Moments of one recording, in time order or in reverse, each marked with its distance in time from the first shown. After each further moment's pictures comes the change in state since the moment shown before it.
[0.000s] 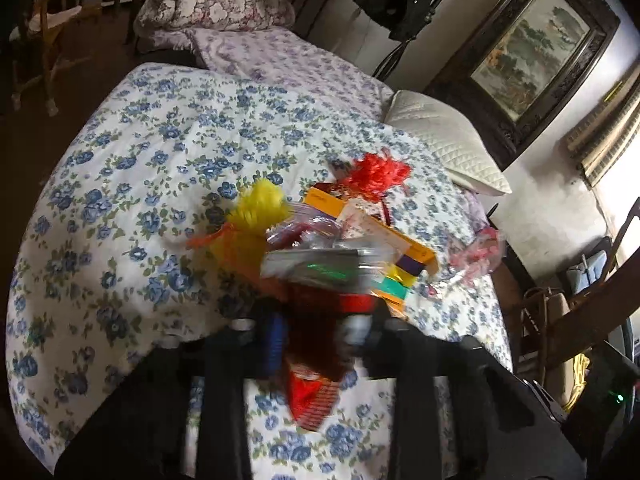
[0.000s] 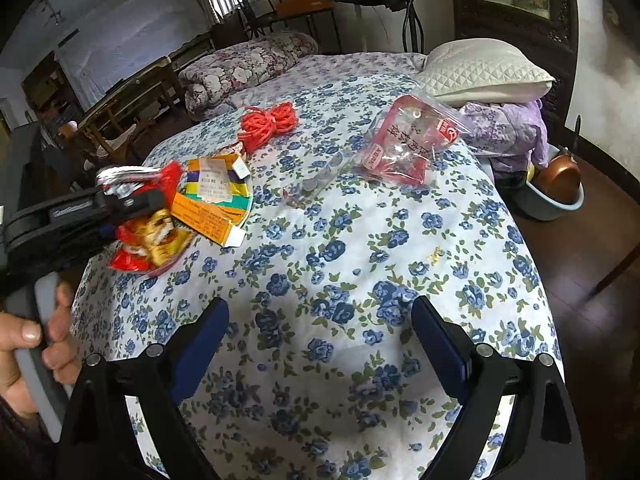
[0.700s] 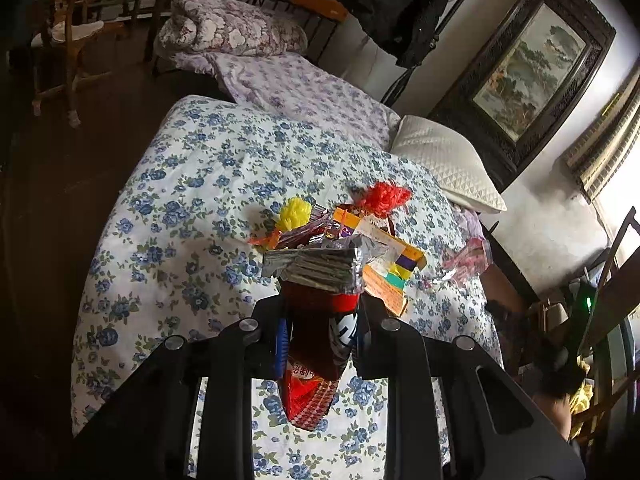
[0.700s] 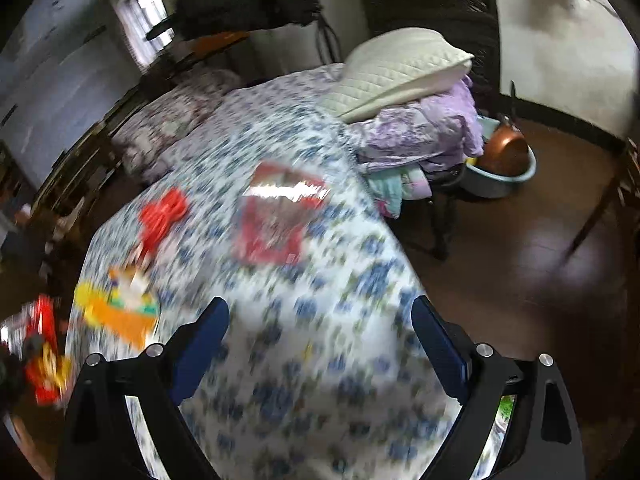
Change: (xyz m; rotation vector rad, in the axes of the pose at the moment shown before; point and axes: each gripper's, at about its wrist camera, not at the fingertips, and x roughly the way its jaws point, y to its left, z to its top) left arm -0.066 0.016 -0.004 -0.017 -0.071 0.029; right arm 0.009 -0.084 0.053 0.279 -0.071 -0.123
